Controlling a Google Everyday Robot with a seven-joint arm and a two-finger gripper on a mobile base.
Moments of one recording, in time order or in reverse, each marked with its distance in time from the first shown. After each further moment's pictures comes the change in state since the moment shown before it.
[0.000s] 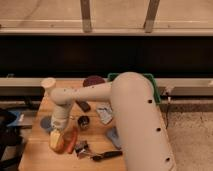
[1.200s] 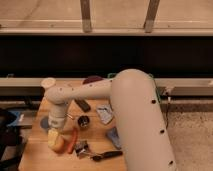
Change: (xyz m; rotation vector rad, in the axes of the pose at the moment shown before) arm -0.009 0.006 -0.023 0.092 0.014 -0.027
